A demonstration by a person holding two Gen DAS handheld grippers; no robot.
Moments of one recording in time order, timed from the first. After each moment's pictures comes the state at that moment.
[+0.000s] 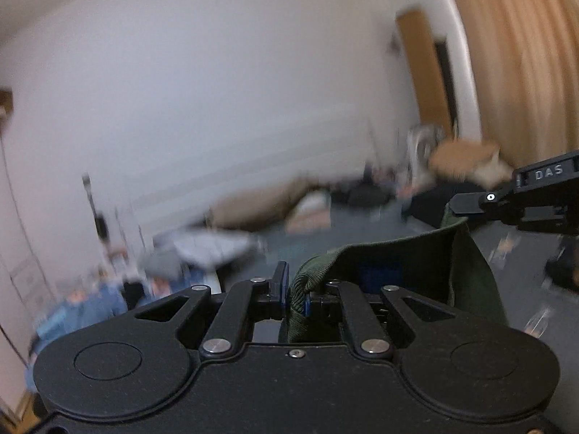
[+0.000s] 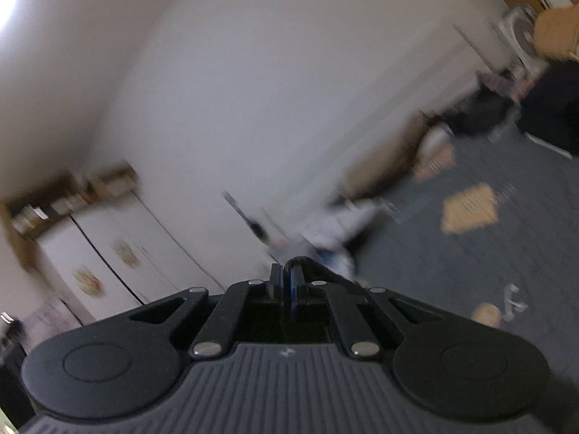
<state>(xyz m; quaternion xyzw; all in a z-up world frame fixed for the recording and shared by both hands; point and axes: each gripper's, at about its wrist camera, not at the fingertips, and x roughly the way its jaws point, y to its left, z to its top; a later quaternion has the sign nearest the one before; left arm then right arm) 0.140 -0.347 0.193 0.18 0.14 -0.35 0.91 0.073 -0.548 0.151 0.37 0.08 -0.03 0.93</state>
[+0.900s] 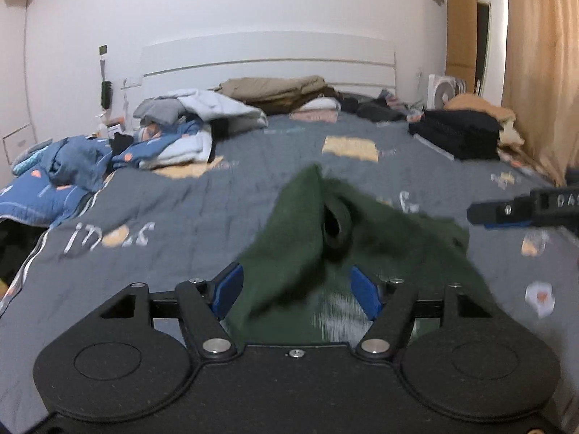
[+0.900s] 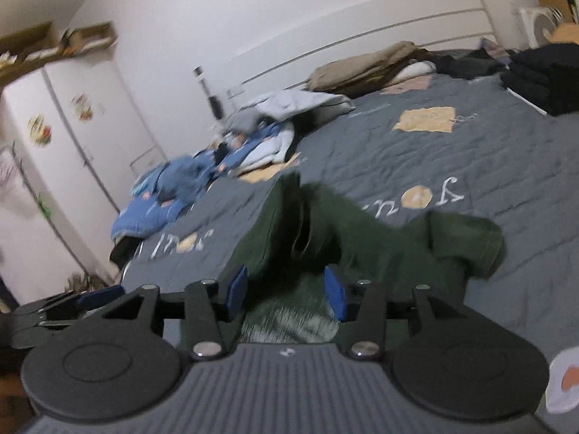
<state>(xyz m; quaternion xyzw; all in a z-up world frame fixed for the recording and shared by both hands) 0.094 -0.190 0.012 0.11 0.25 -0.32 0.91 0.007 -0.444 0.004 0.22 0.23 -0.02 0.95</state>
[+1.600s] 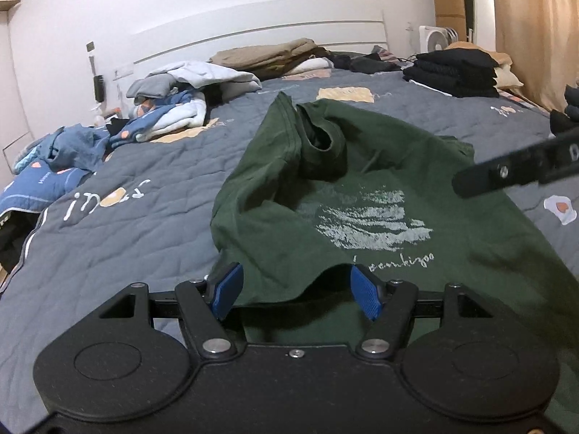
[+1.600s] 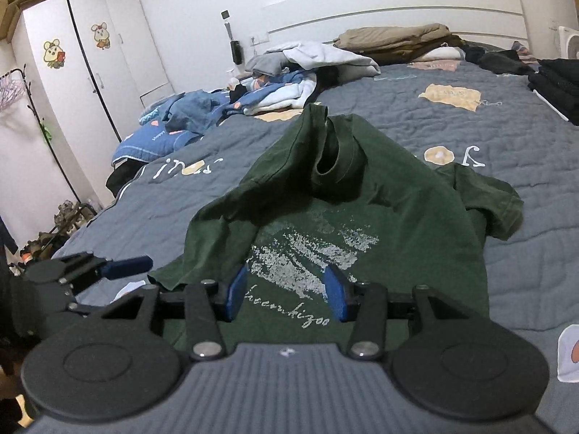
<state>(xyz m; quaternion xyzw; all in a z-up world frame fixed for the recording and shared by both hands) 0.082 -0.190 -0.060 0.18 0.26 -0.32 0.89 0.004 -0.393 -0.027 0.15 0.30 0.00 0.94</state>
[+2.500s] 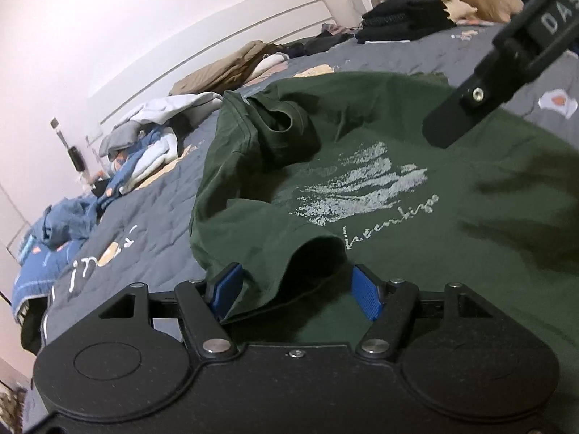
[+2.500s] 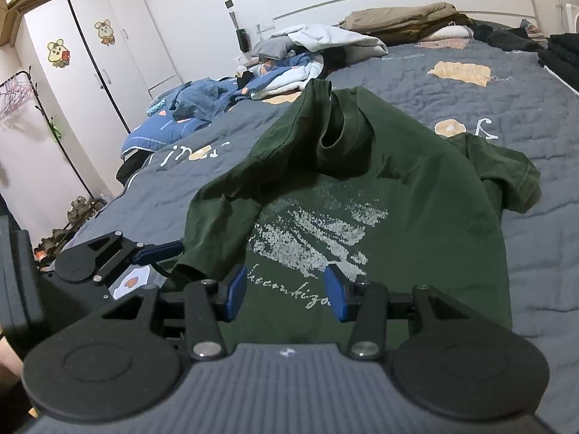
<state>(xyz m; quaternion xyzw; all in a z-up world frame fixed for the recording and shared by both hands) 0.077 -0.218 -0.101 0.33 0.19 -0.34 0.86 0.003 -0.401 -0.050 0.17 0.32 0.02 0.93</state>
